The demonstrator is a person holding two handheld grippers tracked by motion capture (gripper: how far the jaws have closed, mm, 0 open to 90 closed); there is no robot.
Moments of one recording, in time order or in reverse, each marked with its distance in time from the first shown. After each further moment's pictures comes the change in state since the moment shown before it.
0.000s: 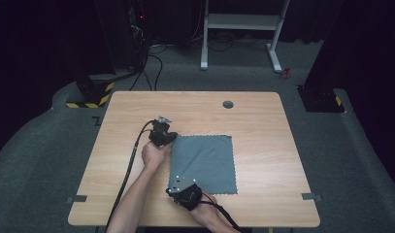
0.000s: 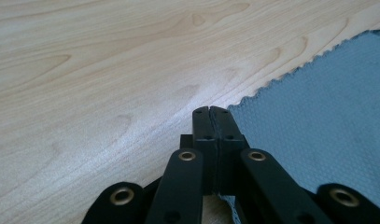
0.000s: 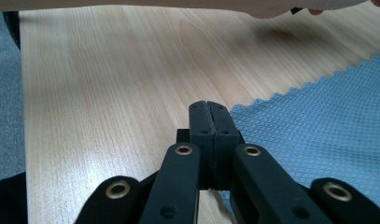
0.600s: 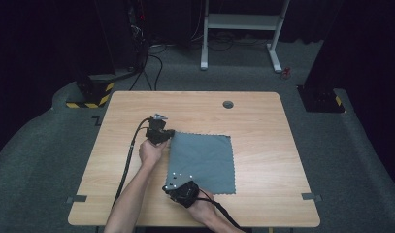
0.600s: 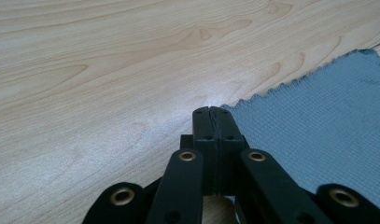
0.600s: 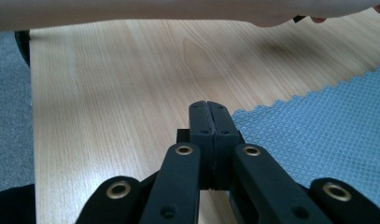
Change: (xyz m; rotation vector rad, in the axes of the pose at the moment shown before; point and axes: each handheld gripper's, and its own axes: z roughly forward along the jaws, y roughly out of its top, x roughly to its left) left arm 0.011 0.003 -0.008 -0.019 -0.017 -0.032; right arm -0.001 0.016 0.000 -0.006 0.016 -0.006
